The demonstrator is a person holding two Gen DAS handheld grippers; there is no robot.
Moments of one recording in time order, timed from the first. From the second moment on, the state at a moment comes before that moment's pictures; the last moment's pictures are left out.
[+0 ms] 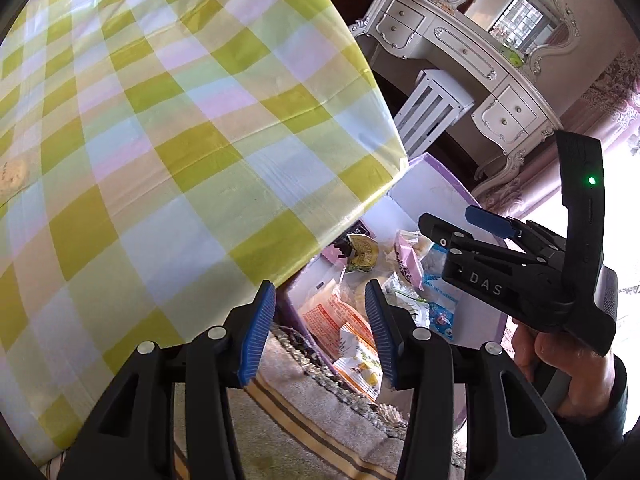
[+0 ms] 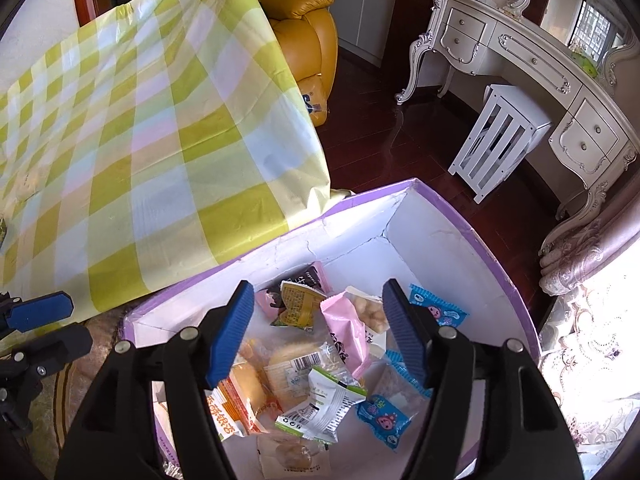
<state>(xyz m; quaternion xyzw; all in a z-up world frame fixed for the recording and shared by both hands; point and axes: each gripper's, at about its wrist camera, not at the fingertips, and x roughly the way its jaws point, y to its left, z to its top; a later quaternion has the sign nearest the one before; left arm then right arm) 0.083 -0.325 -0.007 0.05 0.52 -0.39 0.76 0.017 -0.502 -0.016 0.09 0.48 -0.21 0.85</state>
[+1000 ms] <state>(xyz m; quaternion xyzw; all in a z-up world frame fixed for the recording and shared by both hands) 0.073 -0.165 0.028 -0.06 0.48 -0.25 0.84 0.027 -0.386 0.049 0.08 0.43 -0.06 0.90</state>
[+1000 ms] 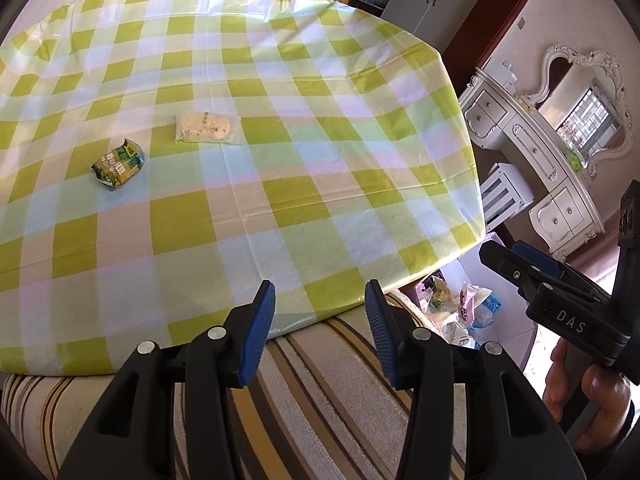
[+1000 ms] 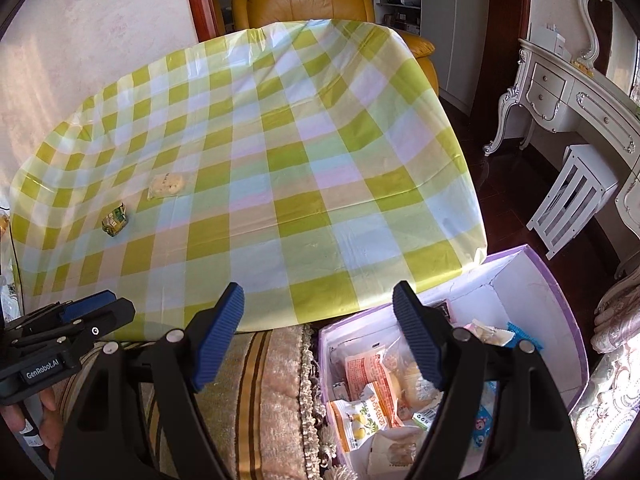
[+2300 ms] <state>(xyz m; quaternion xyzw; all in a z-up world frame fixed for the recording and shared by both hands) 0.226 -0.077 -0.012 0.09 0.44 -0.16 0.88 0.209 -0.260 0.025 -0.01 0.46 0.04 0.89</state>
